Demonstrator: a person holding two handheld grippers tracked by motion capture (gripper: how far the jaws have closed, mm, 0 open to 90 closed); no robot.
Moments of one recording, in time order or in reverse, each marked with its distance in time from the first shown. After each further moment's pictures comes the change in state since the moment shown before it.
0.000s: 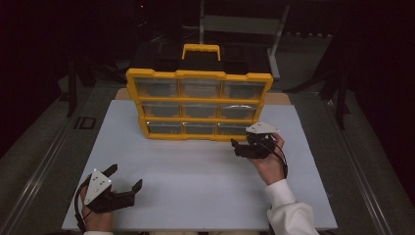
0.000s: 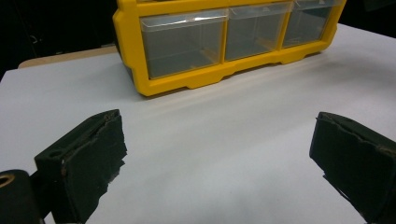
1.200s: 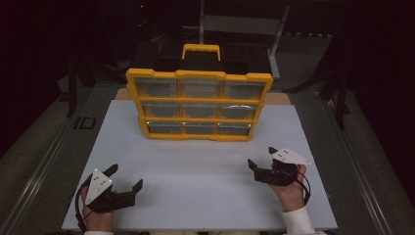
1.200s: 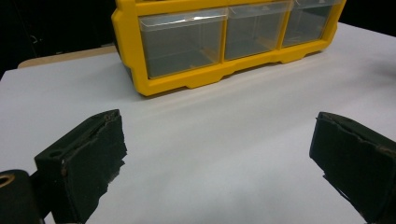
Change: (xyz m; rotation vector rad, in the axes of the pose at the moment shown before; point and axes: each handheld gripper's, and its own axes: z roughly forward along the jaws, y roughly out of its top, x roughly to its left) left arm -0.001 0.000 0.001 0.004 0.000 0.008; right arm -0.007 -0.068 -0.061 -0.117 0.028 0.070
